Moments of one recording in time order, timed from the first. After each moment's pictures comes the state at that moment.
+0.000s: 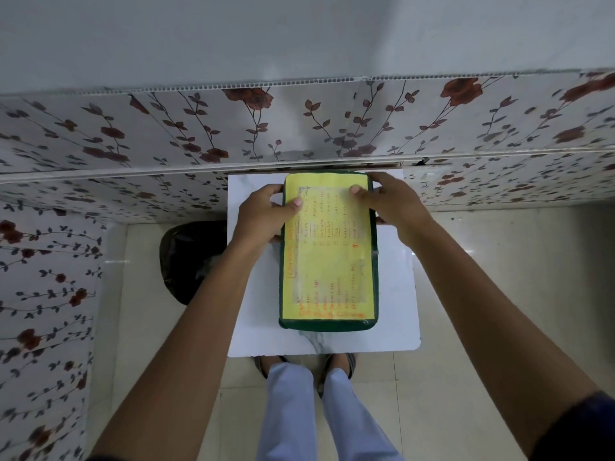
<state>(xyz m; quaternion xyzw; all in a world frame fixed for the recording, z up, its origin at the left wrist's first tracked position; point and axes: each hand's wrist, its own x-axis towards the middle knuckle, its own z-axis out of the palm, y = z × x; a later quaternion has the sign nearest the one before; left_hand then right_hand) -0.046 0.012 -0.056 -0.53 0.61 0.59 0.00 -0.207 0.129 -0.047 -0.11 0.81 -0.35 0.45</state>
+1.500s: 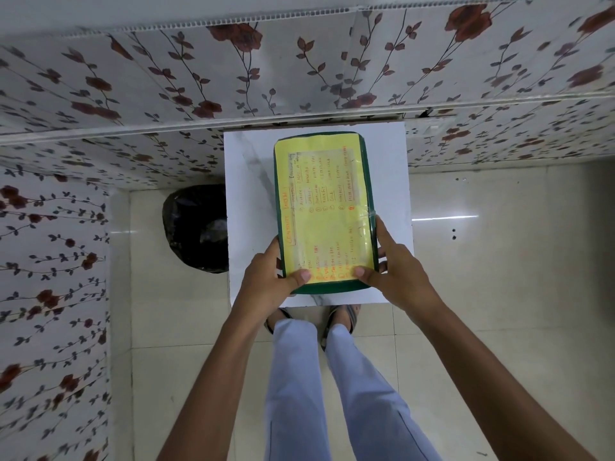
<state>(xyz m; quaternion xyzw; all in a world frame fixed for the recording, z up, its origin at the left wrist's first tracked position) 0.045 0.118 -0.053 -0.51 0.64 0.57 0.12 -0.114 0.240 -0.034 -0.24 0.81 -0.24 0.48</state>
